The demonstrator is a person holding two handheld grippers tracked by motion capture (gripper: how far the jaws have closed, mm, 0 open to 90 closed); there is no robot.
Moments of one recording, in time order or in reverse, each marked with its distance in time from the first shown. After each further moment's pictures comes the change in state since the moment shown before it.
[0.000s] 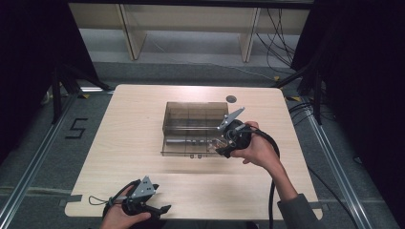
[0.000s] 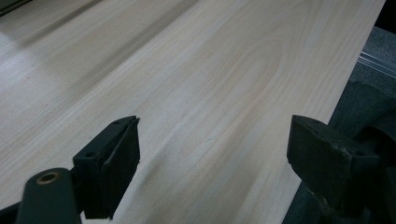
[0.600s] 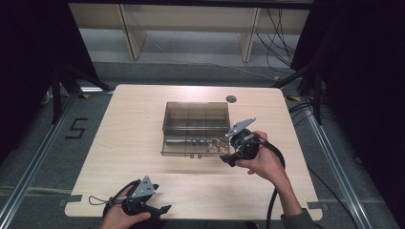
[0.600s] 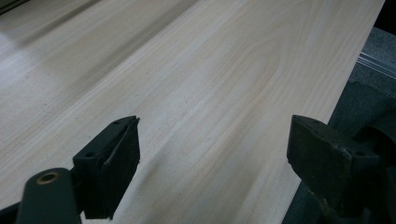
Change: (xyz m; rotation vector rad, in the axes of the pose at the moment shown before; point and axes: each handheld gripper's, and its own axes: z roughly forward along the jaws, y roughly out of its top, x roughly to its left) left arm 0.000 0.000 0.000 -0.001 0.000 -0.001; right arm 0.009 -0.030 -0.003 -0.052 -0.052 0.045
